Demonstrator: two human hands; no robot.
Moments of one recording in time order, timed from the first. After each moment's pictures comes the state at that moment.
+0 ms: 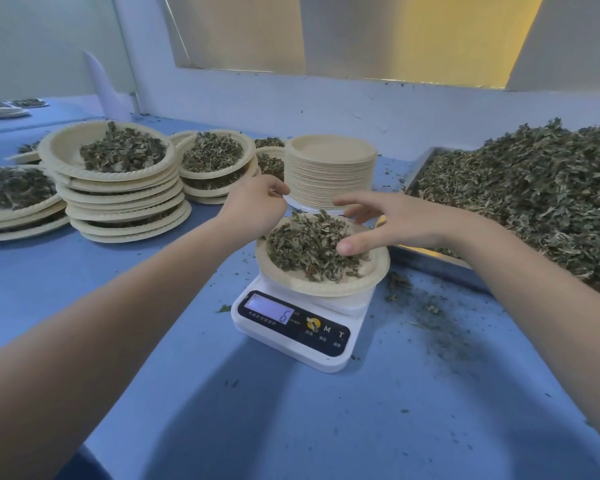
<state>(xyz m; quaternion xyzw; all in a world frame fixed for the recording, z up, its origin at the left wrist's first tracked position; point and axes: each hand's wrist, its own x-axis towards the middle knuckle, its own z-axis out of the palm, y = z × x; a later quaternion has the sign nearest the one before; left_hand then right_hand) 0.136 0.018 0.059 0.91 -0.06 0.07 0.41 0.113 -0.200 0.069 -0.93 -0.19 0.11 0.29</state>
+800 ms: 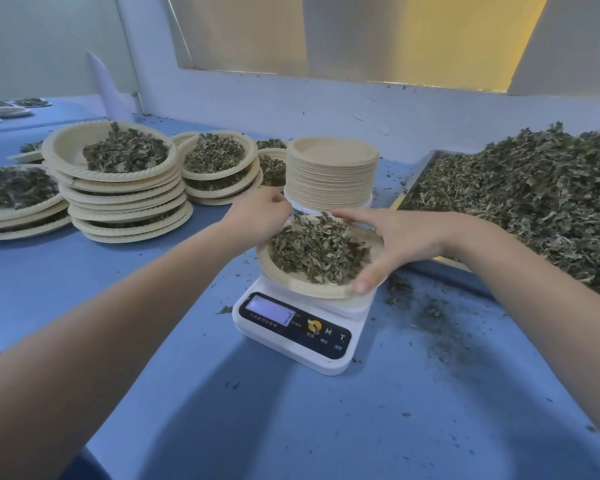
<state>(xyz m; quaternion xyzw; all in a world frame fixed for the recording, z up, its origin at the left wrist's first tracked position) 0.134 0.017 0.053 0.92 -0.07 0.02 0.39 0.110 -0.200 0.070 -0.93 -0.23 0.19 0.19</state>
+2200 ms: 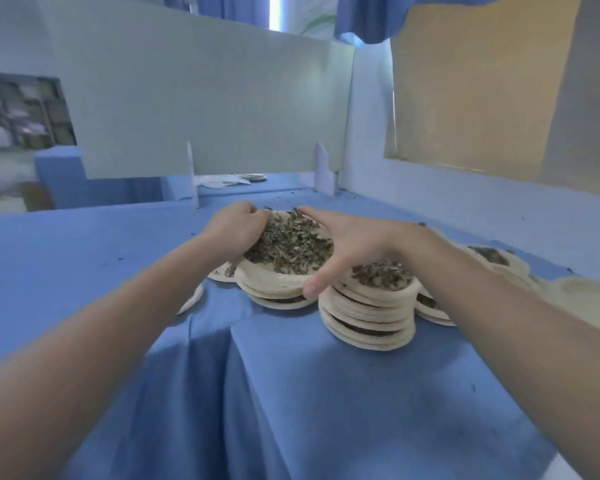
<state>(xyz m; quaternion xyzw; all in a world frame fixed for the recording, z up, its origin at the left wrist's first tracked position) 0.098 0.336 0.161 0.88 0.23 0.23 0.34 0.187 0.163 0.181 -0.85 -0.50 0.13 0.14</state>
